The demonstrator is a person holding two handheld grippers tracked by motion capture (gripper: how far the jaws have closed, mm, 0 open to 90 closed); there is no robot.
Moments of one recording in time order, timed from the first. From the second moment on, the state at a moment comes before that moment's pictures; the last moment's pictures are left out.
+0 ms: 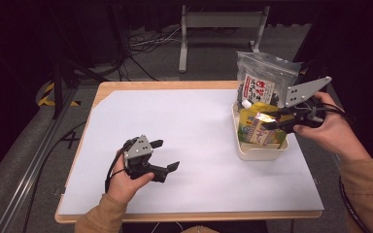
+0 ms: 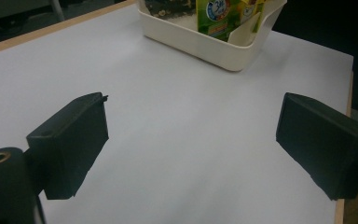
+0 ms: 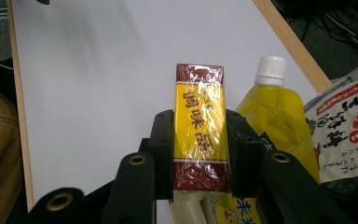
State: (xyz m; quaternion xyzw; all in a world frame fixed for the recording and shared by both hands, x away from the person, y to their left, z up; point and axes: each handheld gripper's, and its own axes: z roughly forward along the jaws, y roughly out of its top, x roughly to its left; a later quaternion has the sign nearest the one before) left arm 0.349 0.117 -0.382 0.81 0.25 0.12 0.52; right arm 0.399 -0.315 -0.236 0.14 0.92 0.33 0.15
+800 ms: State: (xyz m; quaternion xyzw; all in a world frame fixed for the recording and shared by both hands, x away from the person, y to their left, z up) left arm 0.350 0.124 -0.384 0.81 0.26 0.12 0.50; right arm 0.418 -0.319 -0.255 0.08 0.94 0.32 0.12
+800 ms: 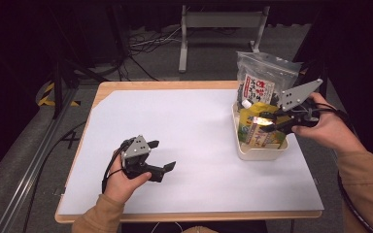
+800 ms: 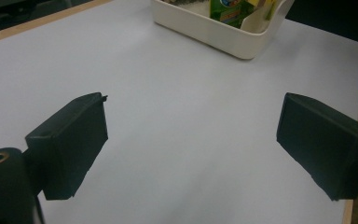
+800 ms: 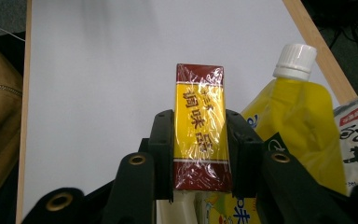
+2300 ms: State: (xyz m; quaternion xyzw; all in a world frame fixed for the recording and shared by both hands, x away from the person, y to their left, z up) left arm 0.353 0.120 -0.387 0.82 0.27 0.12 0.50; right arm 0.410 -0.299 -0.283 0.06 0.96 0.24 0.13
